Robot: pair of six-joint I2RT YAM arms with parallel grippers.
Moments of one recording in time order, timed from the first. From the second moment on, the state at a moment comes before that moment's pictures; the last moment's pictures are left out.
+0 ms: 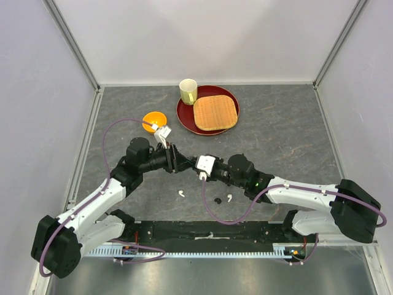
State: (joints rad) left arm -0.50 0.97 0.54 0.11 0.59 -0.62; right arm 1.02 1.26 0.60 0.48 -0.09 -0.47
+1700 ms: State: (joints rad) left arm -0.55 0.69 0.42 0.16 0.31 -0.47; right arm 1.02 1.05 0.71 0.12 0.19 0.21
